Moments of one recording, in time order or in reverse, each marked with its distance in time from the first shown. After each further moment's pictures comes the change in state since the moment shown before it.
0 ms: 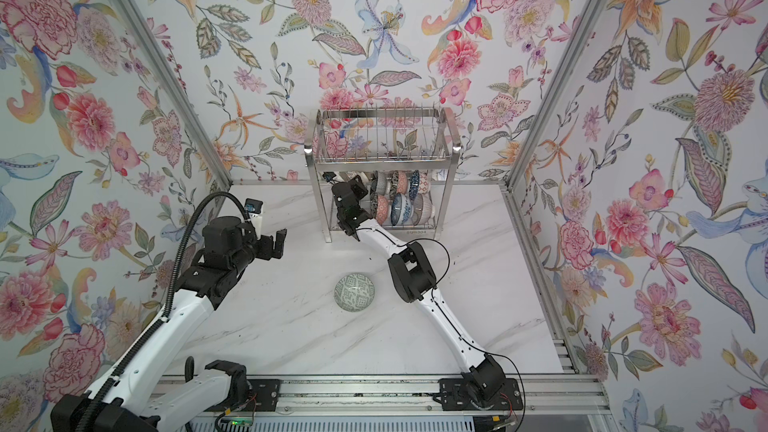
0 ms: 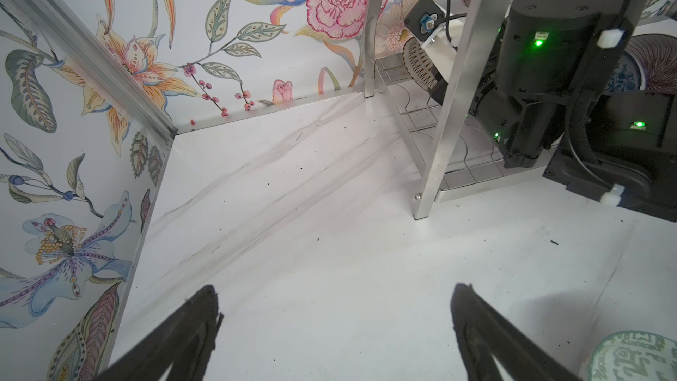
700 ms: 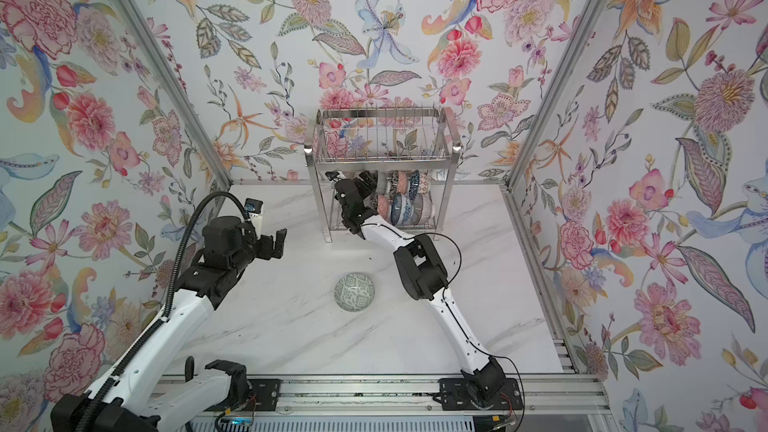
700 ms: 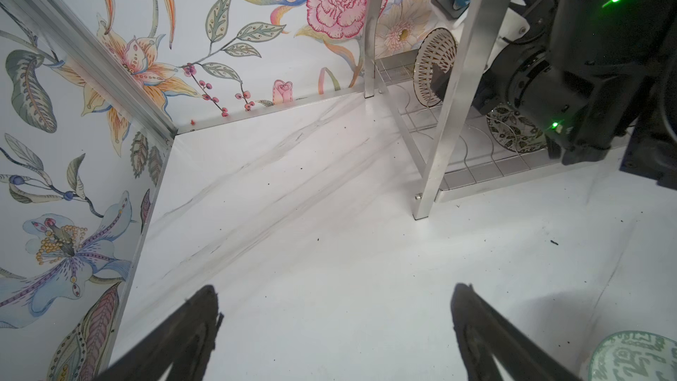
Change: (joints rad) left arm 0.000 0.000 0.000 0.000 0.000 0.000; right arm -0.003 -0.286 -0.380 0.013 -0.088 0.111
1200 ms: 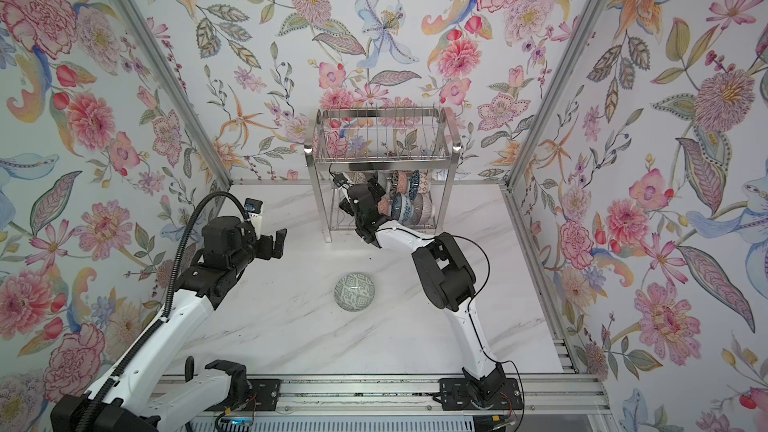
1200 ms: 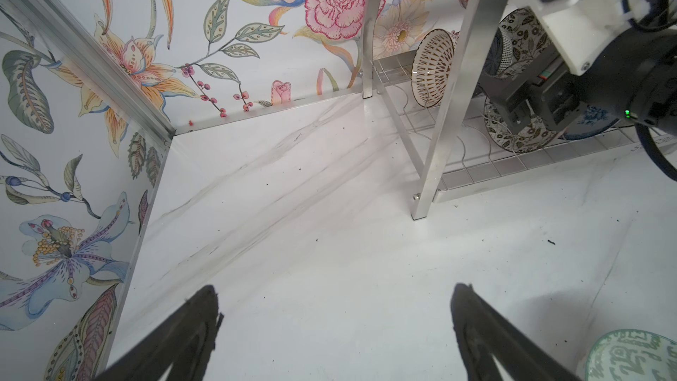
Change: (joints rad) left arm 0.005 -0.002 0.000 0.000 0.021 0.000; right arm -0.001 -0.369 -0.526 0.106 -0.180 0.085
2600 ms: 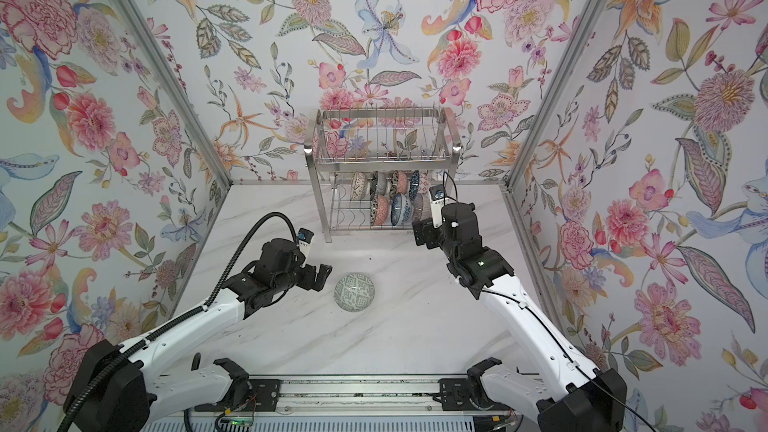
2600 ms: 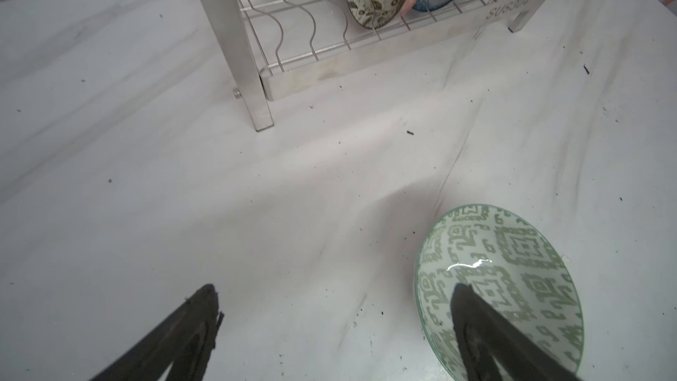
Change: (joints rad) left arm -0.360 0.154 -0.172 0.065 0.044 -0.249; right arm -0.246 -1.075 -0.599 -0.641 -0.234 0.454
